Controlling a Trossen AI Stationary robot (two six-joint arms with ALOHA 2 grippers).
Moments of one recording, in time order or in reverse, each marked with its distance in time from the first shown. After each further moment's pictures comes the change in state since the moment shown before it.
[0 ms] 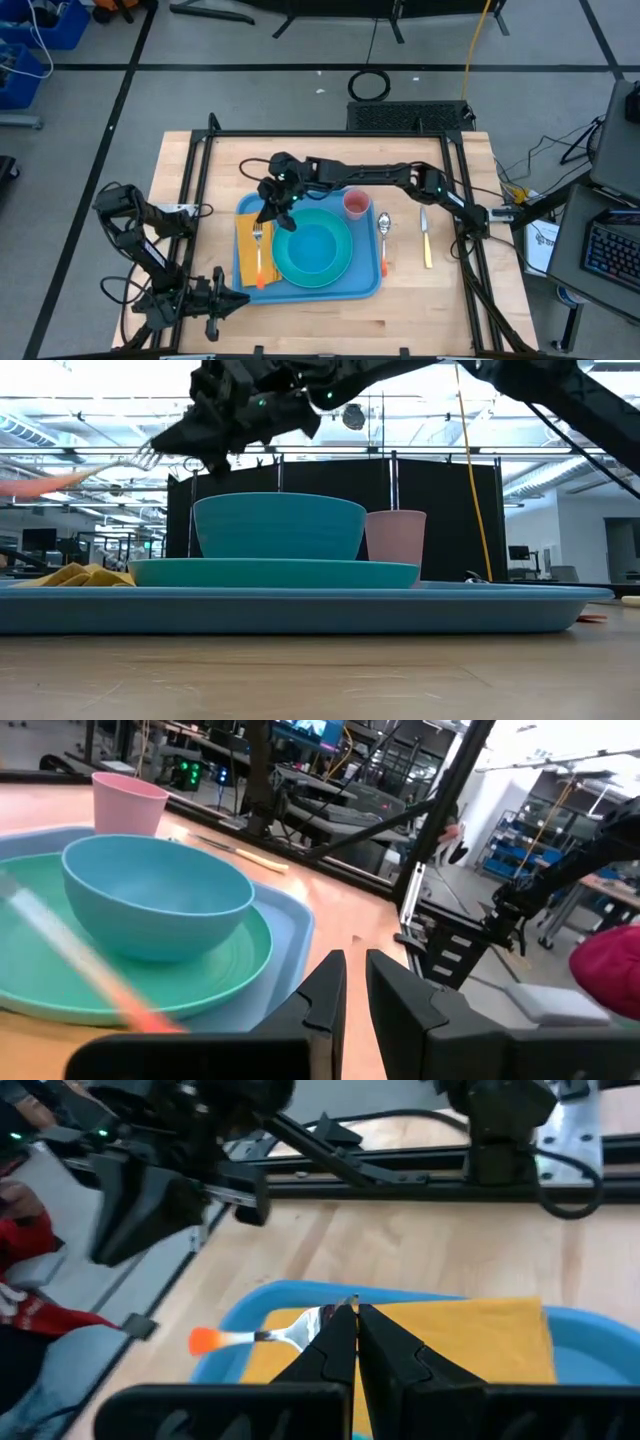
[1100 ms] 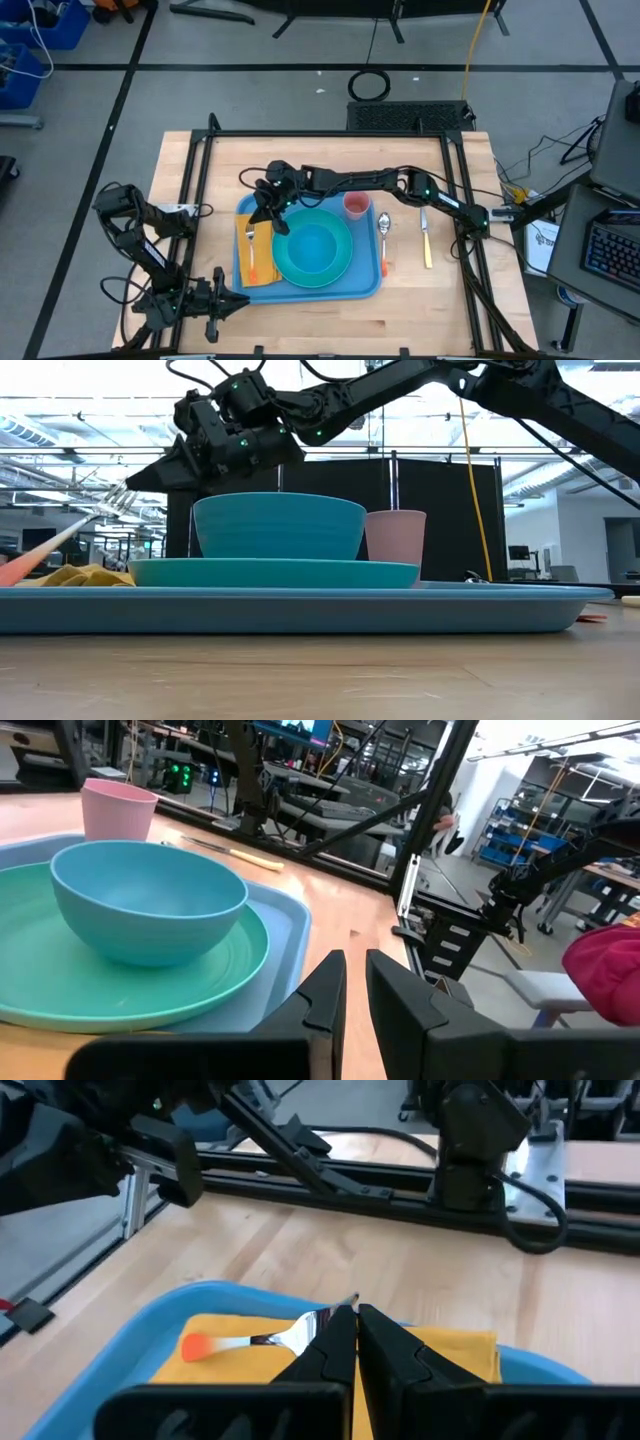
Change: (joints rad) left arm -0.001 0.000 0.000 -0.004 0.023 0.041; right arm 0.005 0.109 -0.005 0.203 0.053 -0.126
